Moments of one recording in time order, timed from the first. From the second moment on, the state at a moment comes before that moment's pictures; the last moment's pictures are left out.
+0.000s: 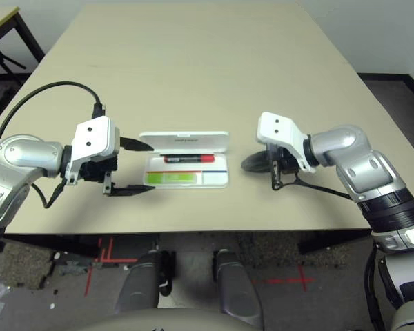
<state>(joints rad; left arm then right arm) -0.45 0.88 -0.16 -0.42 -0.31 0.53 -1.13 -0.57 -0.87 0.28 0.03 0.20 0.37 1.31</state>
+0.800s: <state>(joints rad) -0.40 0.90 -0.16 -0.42 -0.31 0.53 -1.11 -0.65 -0.64 0.38 0.07 0.07 0.33 1.27</state>
